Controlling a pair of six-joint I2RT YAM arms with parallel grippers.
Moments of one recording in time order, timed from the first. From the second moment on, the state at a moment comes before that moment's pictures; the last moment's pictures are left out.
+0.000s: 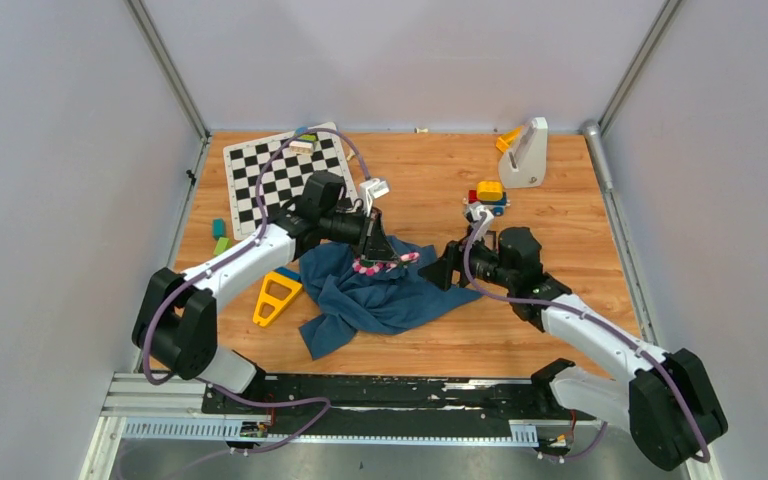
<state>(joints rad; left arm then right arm) -0.54 1.50 1.02 -0.19 0.88 -0.24 0.49 1.10 0.53 0.19 -0.48 0.39</state>
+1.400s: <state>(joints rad) -0.54 1.25 1.20 -0.43 0.94 -0.21 0.56 1.27 0.70 0.49 -0.92 0.06</state>
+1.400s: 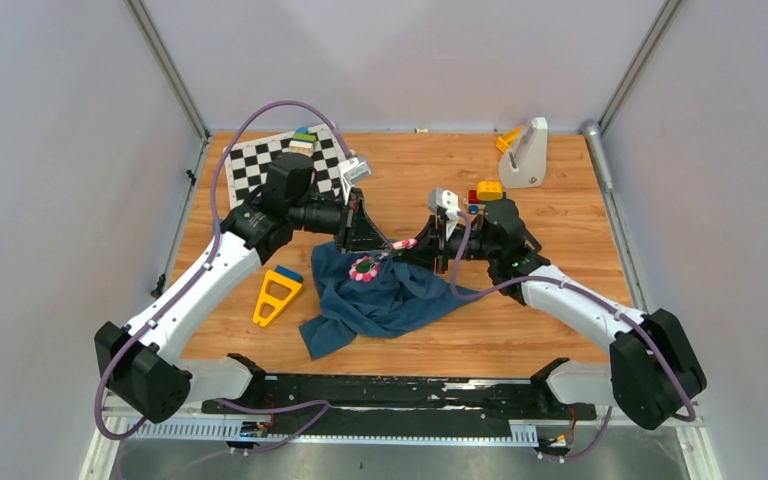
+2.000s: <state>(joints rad) -0.54 1.30 1.18 -0.44 0.86 -0.20 0.56 1.19 0.71 0.34 -0.92 0.14</state>
